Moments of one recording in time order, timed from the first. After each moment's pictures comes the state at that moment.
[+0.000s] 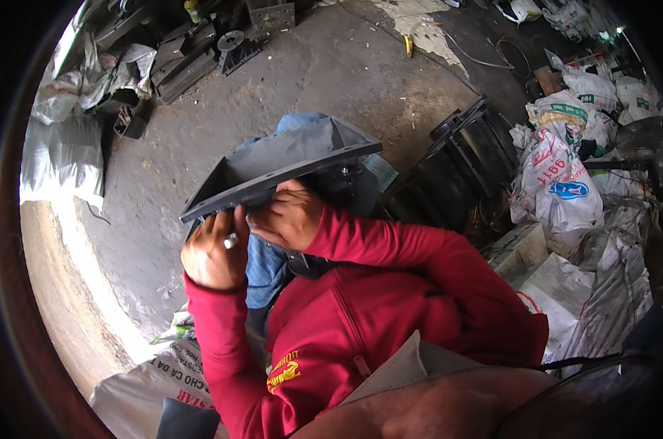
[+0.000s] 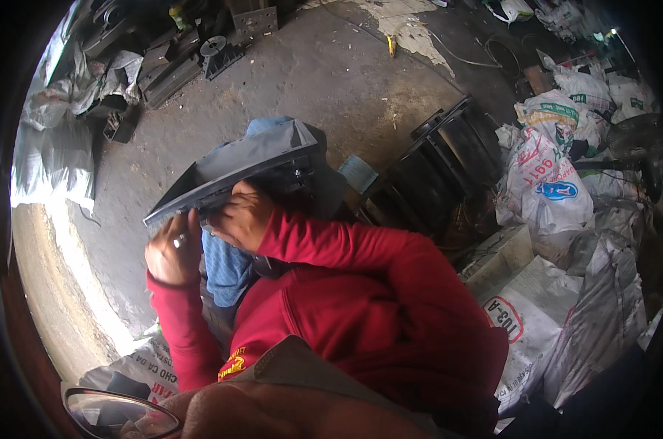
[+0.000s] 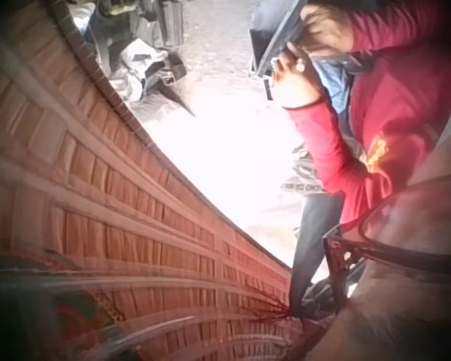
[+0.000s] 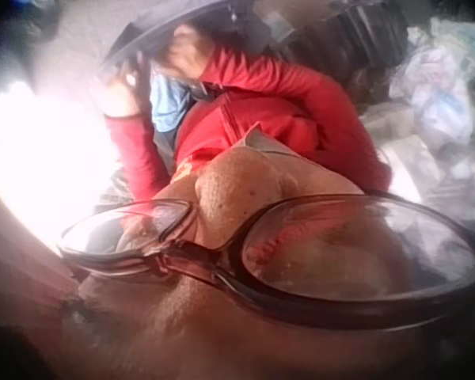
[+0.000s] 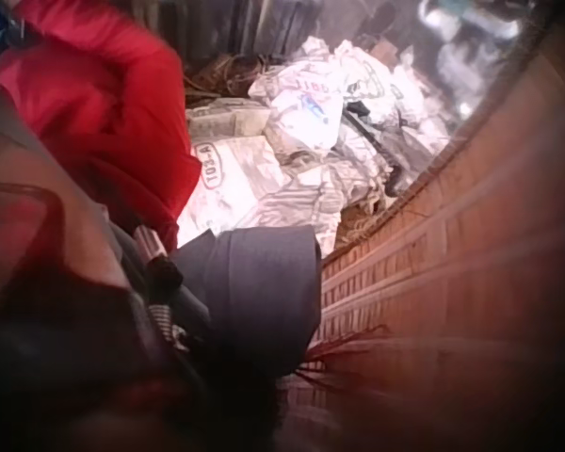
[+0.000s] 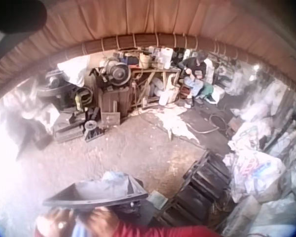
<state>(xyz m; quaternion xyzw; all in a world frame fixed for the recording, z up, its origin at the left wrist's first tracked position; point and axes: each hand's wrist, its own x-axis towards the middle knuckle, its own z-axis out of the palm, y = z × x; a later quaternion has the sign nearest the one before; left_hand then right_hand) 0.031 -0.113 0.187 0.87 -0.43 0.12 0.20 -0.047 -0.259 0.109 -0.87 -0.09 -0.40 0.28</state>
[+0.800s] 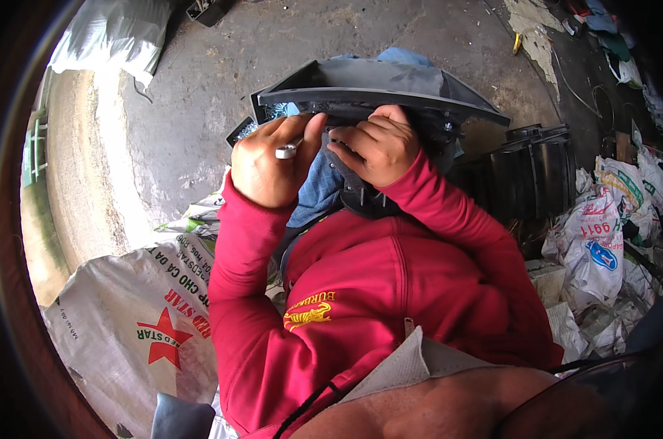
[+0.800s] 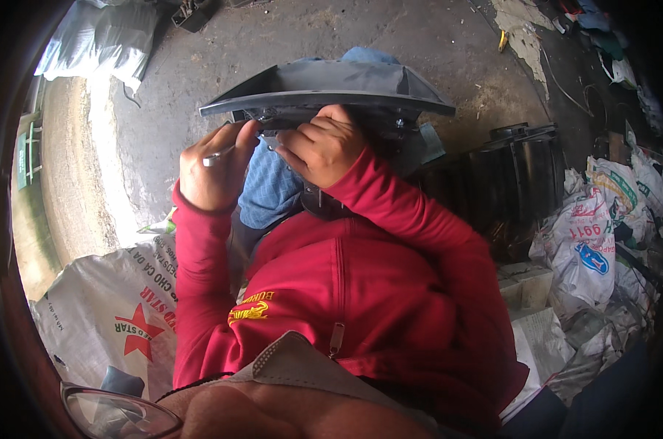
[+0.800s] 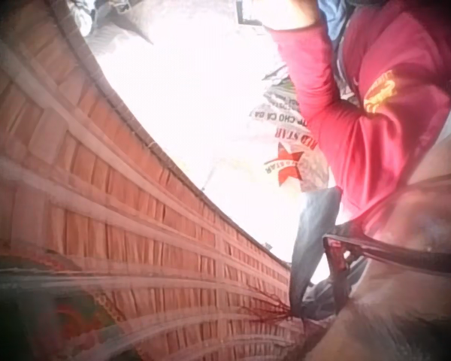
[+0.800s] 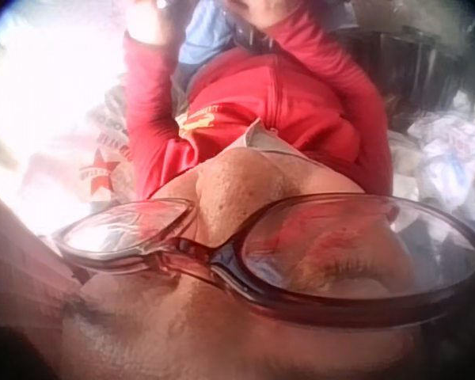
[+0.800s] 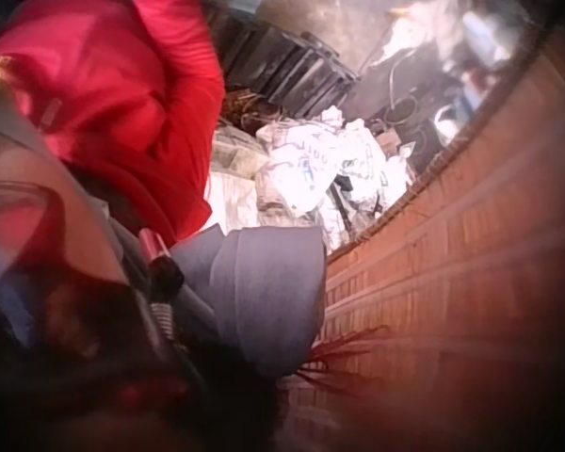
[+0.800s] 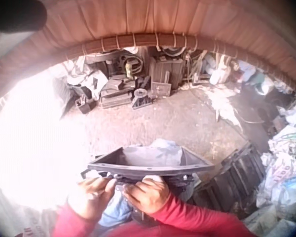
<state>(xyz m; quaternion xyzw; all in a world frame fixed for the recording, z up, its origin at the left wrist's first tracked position) 0.025 -0.090 0.193 0.87 -0.39 0.05 0.30 -0.055 -0.262 0.122 -0.91 -0.11 -0.30 0.26</state>
